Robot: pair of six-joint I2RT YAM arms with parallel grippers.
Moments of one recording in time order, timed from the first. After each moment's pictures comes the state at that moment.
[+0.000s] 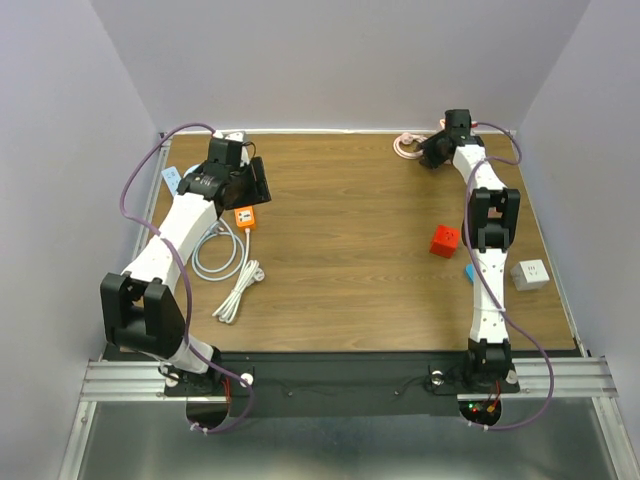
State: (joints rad) left arm -0.25 1.48 1.32 -0.61 0.00 -0.39; right arm -0.01 2.63 2.40 -0.55 -0.07 1.05
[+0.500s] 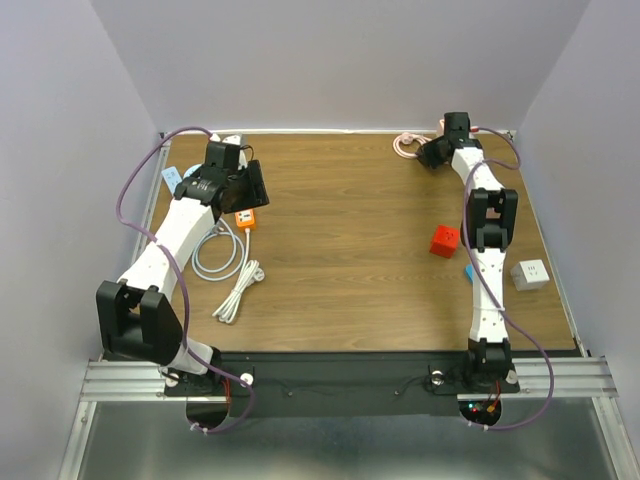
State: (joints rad) left arm -0.25 1.44 1.29 -0.63 0.01 -0.40; right arm -0.01 2.66 2.40 -0.51 -0.03 1.15
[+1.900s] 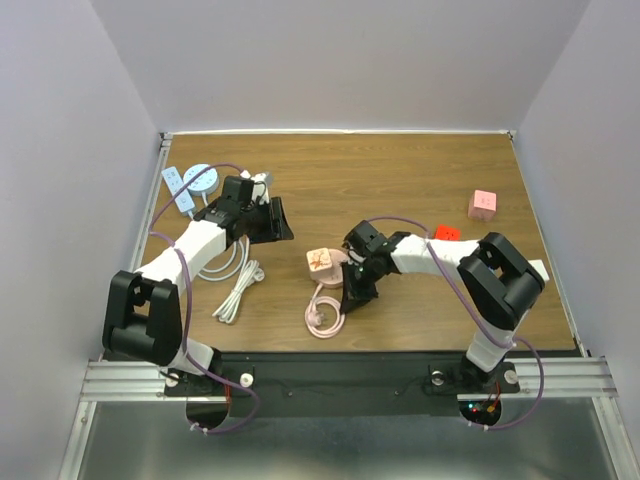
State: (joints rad) left arm -0.29 1.44 0.97 -0.37 0.32 -0.39; right arm 0.75 1.77 1.01 -0.48 -0.44 0.69
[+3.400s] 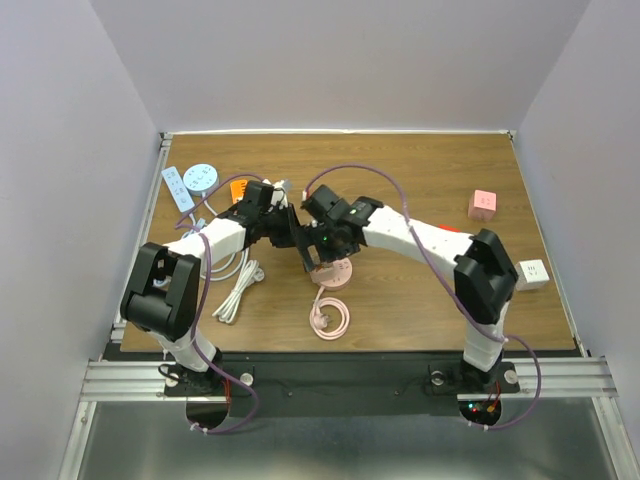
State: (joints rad) left arm -0.38 1.61 0.94 -0.16 0.46 -0.56; right arm 0.87 1.86 1.57 -0.78 -0.02 0.44
